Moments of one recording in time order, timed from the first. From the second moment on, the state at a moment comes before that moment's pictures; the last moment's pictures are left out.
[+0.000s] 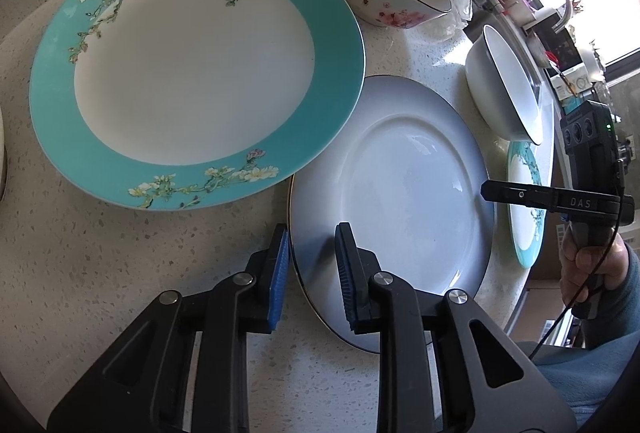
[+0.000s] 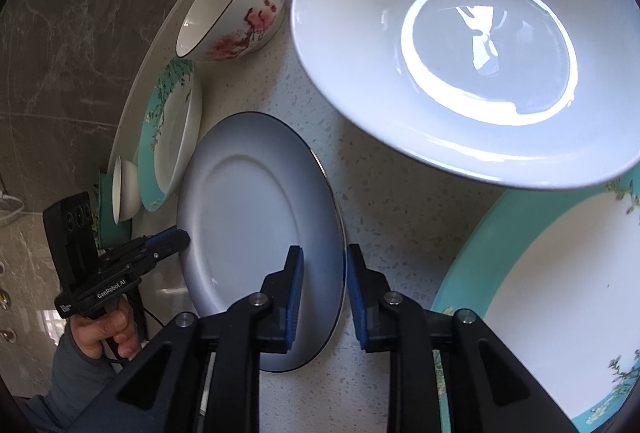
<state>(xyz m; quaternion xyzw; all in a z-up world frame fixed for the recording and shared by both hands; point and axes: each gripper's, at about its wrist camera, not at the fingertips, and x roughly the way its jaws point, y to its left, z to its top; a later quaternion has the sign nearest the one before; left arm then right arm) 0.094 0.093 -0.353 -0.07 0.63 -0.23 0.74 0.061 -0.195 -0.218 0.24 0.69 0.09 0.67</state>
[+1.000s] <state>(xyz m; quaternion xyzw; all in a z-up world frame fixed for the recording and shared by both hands) 0.085 0.086 -0.346 -0.05 0.63 -0.21 0.74 0.059 -0.187 -0.202 0.21 0.68 0.07 0.70</state>
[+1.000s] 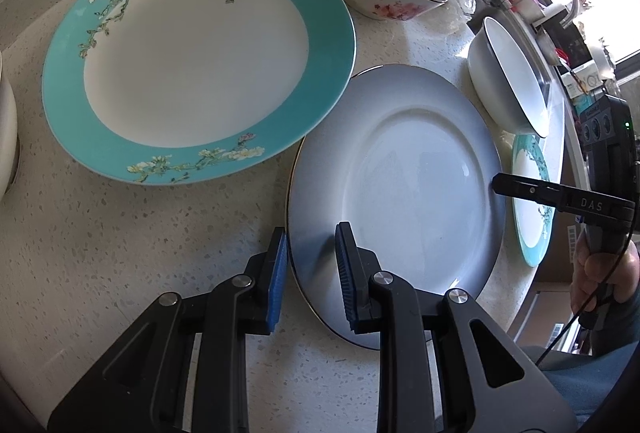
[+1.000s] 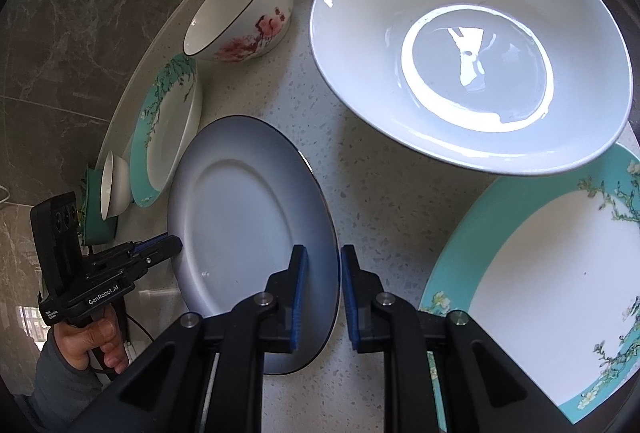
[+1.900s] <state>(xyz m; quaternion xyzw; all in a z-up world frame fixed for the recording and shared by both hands) 0.021 0.114 -0.287 -0.06 0.61 -0.20 0.77 0.042 -0.163 -0.165 0.20 0.68 0.10 0.70</state>
